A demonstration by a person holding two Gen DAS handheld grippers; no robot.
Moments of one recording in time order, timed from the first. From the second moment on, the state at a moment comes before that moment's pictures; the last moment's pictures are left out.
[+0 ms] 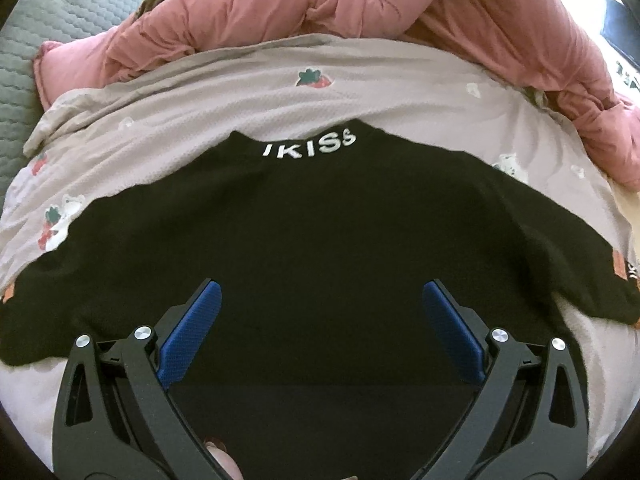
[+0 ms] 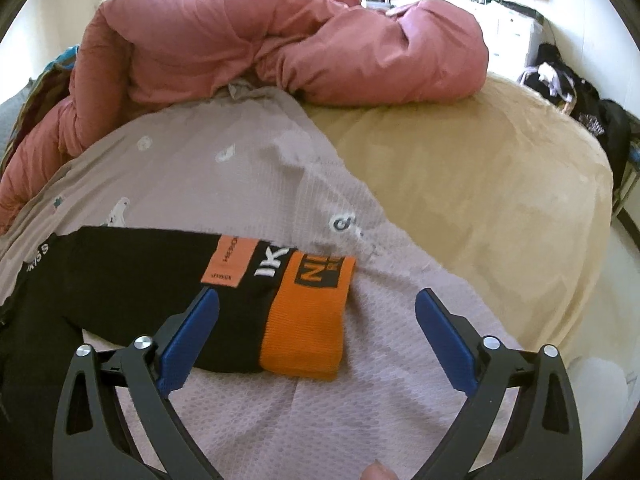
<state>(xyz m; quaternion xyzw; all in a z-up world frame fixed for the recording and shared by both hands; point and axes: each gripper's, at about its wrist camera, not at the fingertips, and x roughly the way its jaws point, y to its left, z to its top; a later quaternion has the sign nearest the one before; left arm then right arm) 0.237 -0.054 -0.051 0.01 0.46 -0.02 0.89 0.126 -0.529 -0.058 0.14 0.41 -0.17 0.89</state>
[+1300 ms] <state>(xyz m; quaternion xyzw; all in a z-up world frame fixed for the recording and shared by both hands) 0.216 0.005 -0.036 -0.05 0.42 -0.02 0.91 0.151 -0.480 -0.012 0.13 0.37 -0.06 0.92</state>
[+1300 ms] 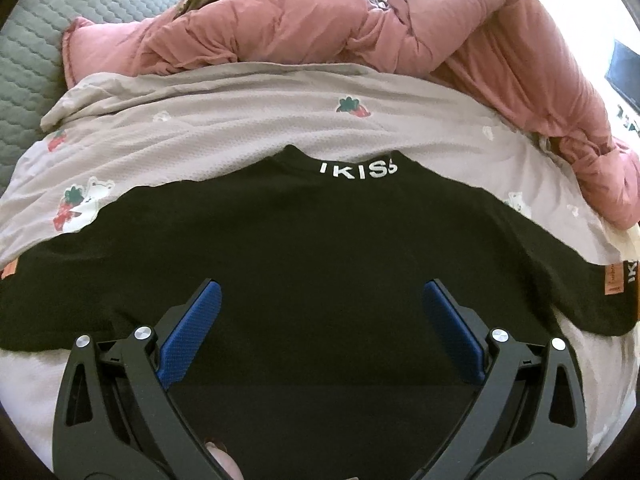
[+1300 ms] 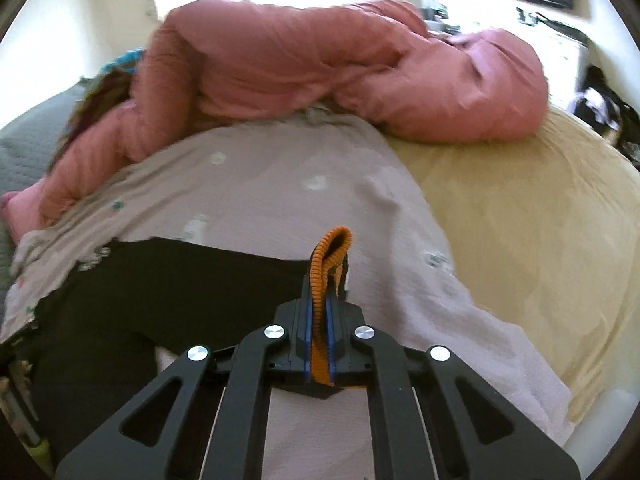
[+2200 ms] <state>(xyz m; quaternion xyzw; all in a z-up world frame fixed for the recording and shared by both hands) 0.203 0.088 -0.010 -0.11 0.40 0.03 0.91 0.227 -0.234 0.052 0.10 0.34 0.19 0.92</state>
